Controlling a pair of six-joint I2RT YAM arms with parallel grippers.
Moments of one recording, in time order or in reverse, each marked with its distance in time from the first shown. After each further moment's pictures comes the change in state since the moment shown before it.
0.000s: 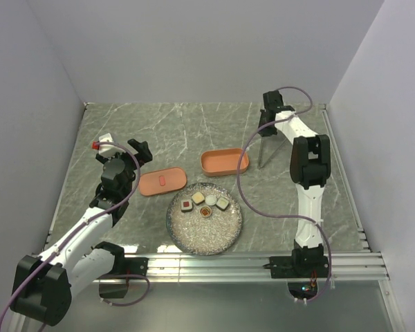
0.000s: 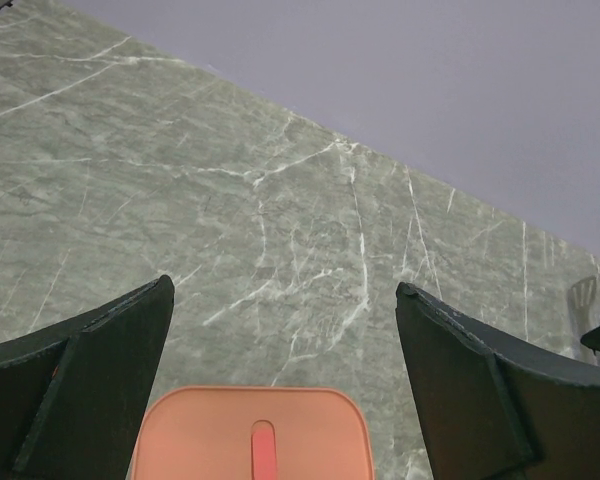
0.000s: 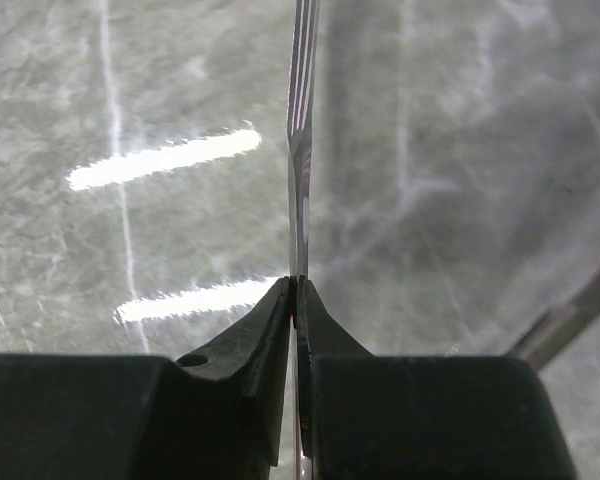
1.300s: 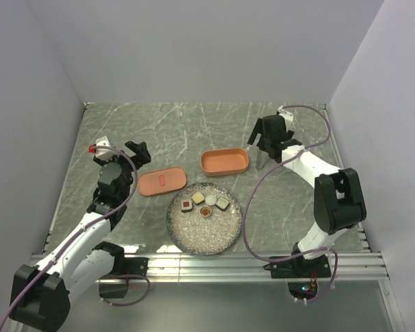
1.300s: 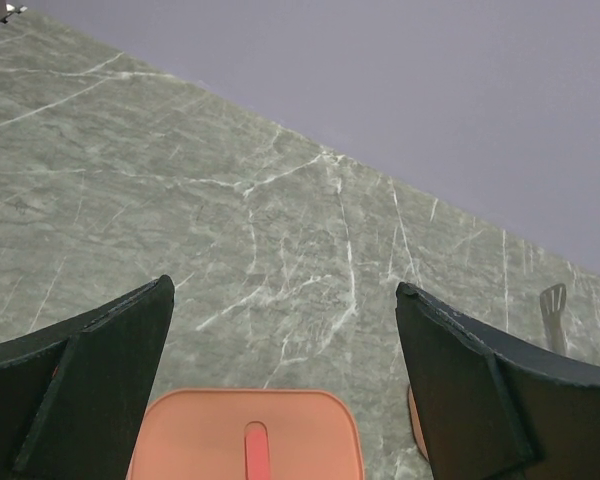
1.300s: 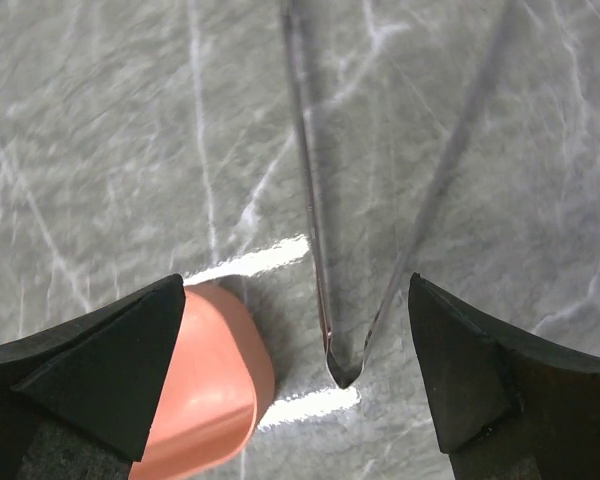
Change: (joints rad) left arm 0.002 -0.065 -0.027 0.008 0.011 -0.001; right arm 0.139 -0.636 -0.782 0.443 0.196 0.191
